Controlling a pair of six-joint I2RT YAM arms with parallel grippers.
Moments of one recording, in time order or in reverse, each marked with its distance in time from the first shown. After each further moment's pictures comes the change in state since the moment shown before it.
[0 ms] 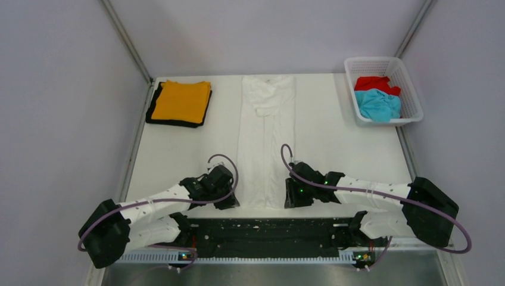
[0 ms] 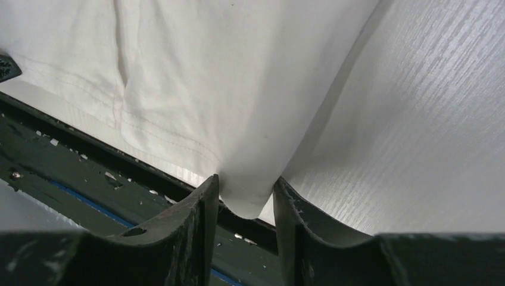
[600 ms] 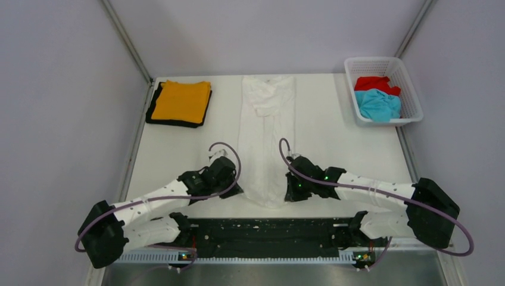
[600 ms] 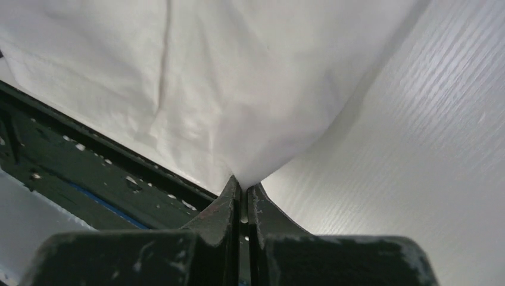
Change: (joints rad) left arm -0.016 -0.007 0.092 -0.023 -0.074 0.010; right arm -0.011 -0.011 0.045 -0.032 0.018 -0.048
